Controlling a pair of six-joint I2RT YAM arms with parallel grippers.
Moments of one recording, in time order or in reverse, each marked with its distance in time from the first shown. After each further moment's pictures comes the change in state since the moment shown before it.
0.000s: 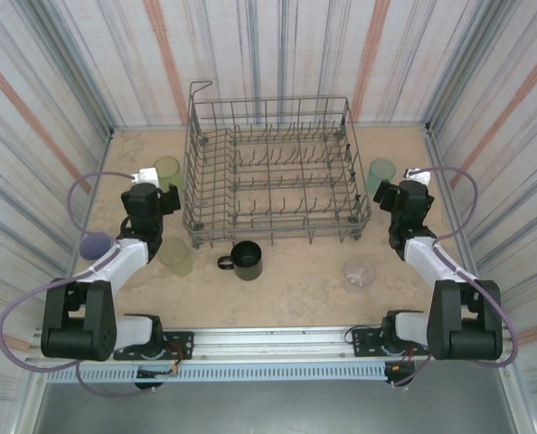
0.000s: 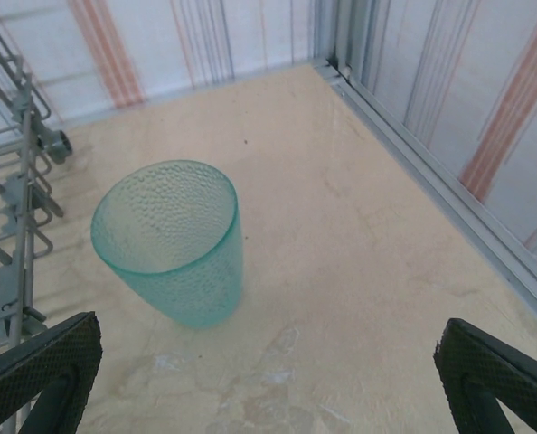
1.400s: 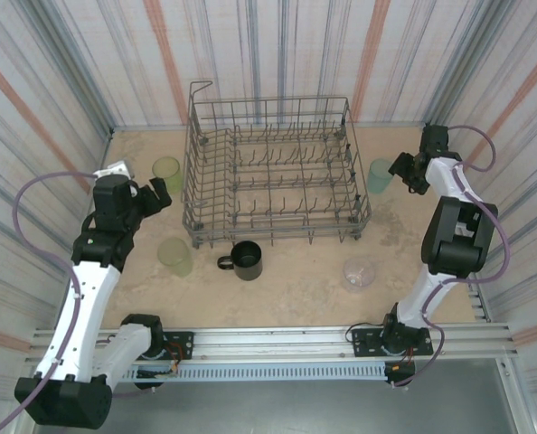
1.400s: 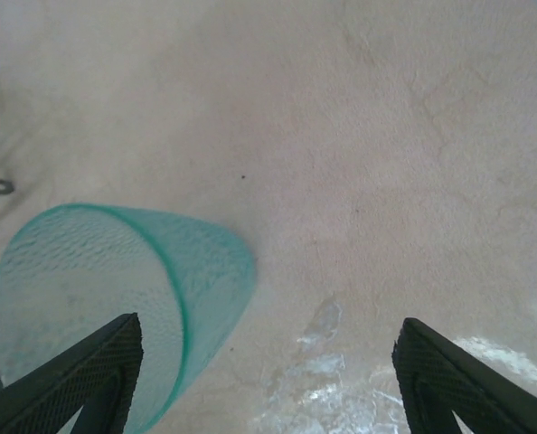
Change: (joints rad) left arm -0.006 -0.389 0.344 -0.828 0.222 -0.359; right arm -0.209 0.611 0.841 -0.830 -0.389 0.211
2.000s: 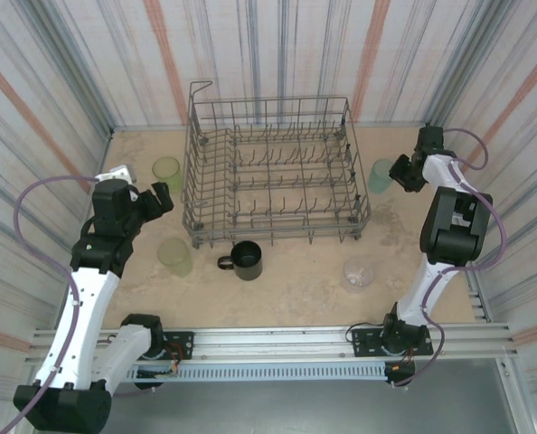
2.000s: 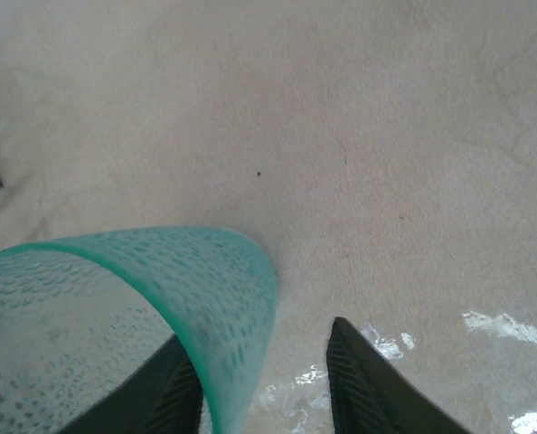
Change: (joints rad) left arm -0.011 -0.039 -0.016 -0.019 0.035 0.002; right arm -0.001 0.097 0.049 0.001 -0.070 0.020
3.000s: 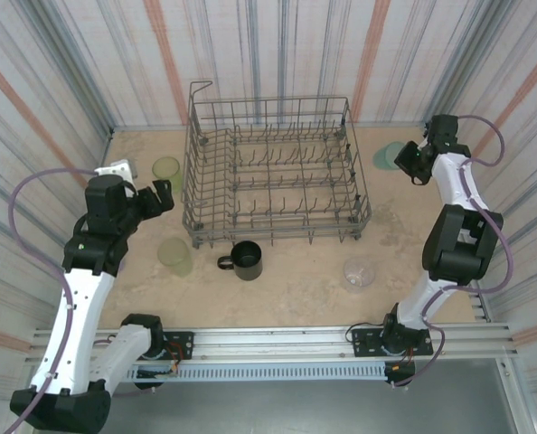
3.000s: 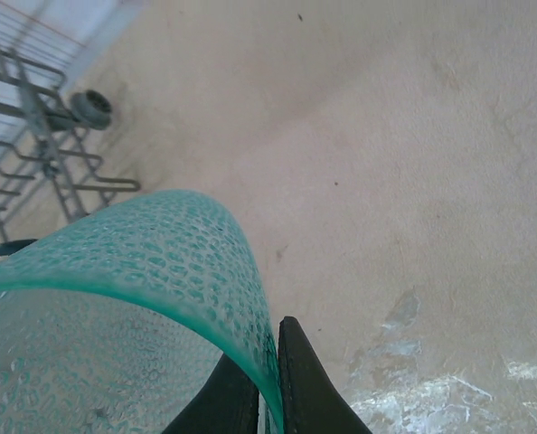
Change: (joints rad) left arm -0.006 0.010 0.097 -0.075 0.076 0.049; right arm -0.008 -0.182 0.026 -0.055 -0.070 0.006
